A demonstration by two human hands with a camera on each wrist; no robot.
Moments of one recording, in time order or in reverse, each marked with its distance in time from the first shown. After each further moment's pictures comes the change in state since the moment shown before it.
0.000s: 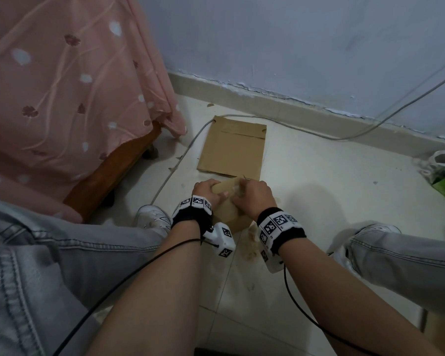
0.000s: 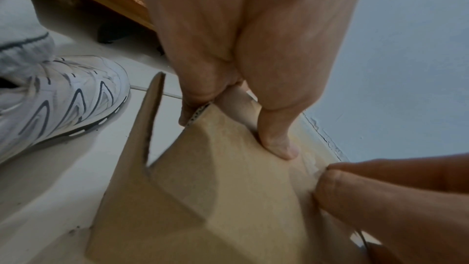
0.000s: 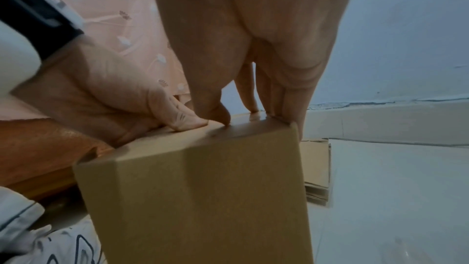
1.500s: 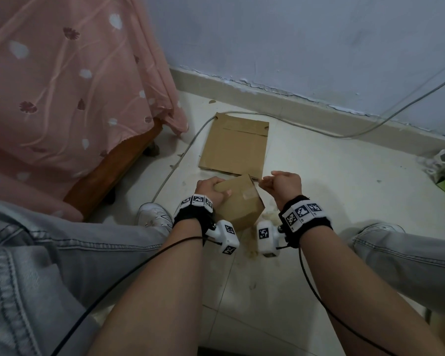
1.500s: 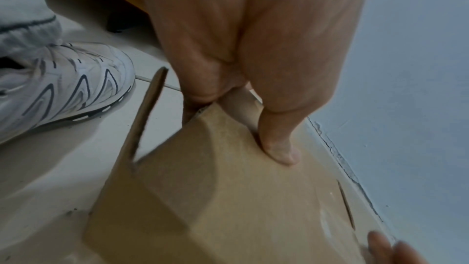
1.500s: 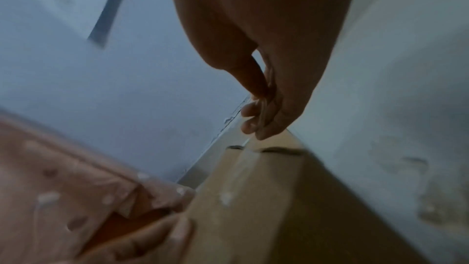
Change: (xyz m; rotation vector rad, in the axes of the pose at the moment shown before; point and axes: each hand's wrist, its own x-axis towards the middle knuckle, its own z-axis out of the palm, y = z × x) left_hand -0.005 0.007 -0.003 -0.099 -0.073 -0.036; right_hand 0.022 0.042 -0.017 1.392 0.262 0.563
